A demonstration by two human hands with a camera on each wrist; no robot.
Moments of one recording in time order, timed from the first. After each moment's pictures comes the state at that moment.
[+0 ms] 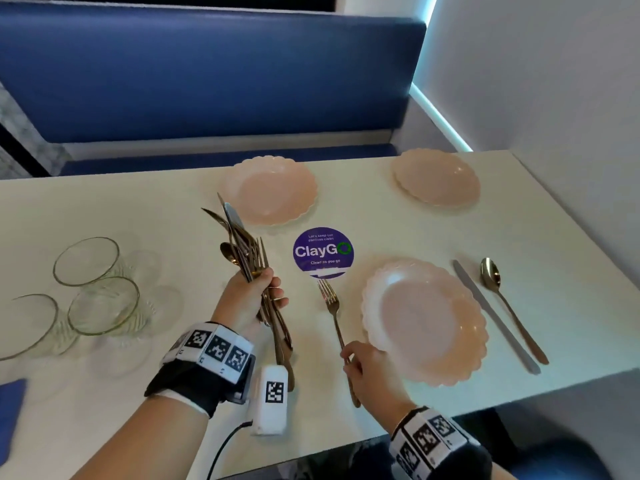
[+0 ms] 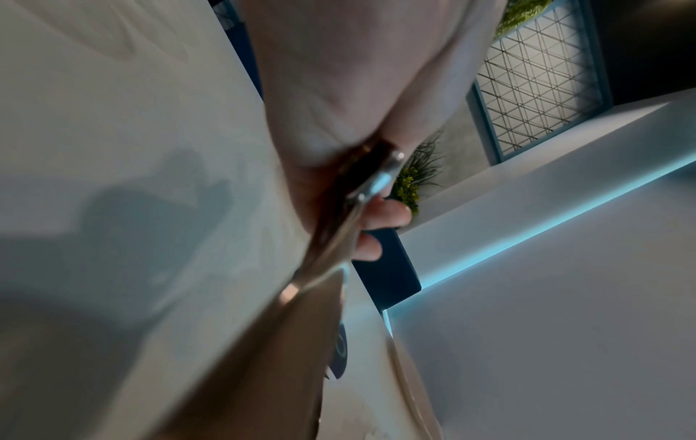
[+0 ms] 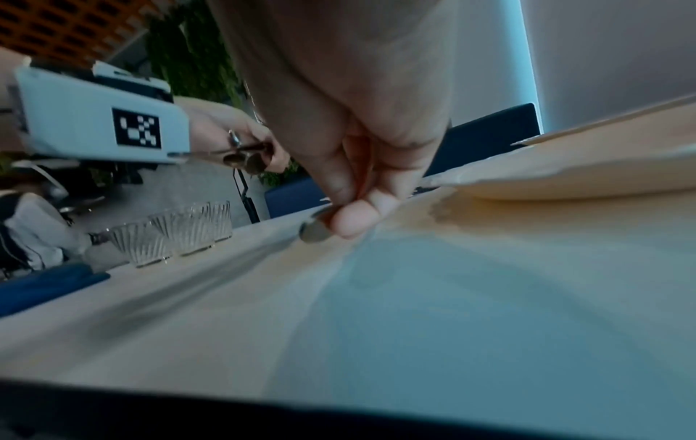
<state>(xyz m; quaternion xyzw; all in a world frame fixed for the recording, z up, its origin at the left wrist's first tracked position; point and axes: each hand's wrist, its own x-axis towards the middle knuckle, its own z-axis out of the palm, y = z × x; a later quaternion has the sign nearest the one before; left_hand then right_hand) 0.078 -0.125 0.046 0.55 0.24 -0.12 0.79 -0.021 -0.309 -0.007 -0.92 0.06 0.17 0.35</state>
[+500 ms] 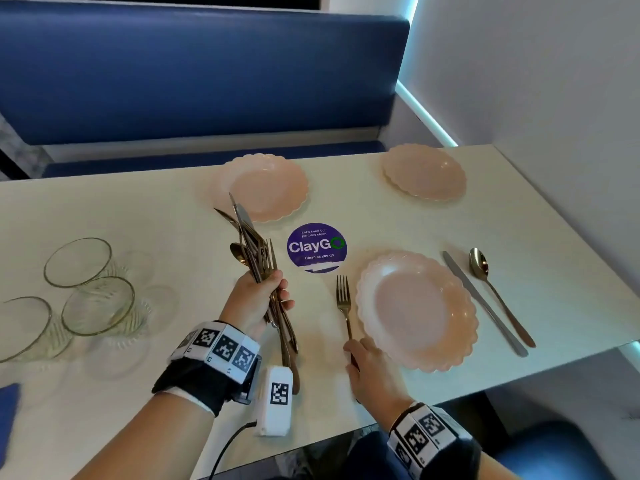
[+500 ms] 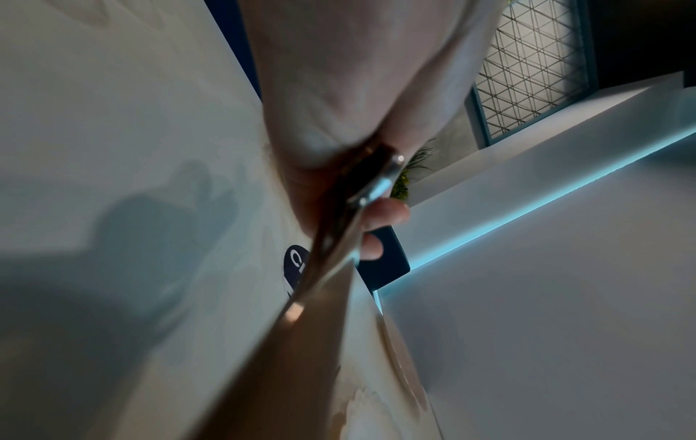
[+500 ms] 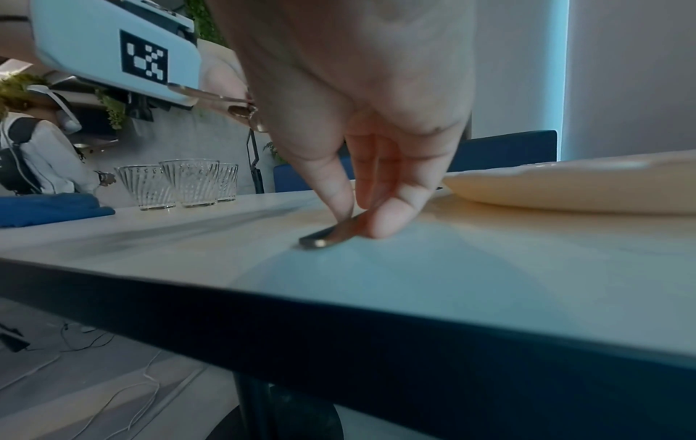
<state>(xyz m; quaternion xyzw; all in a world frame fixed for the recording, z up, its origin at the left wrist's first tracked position) 0.069 -0.132 0.041 0.57 0.22 -0.17 0.77 -0.033 -0.311 -0.015 -0.96 0.01 0.16 0.22</state>
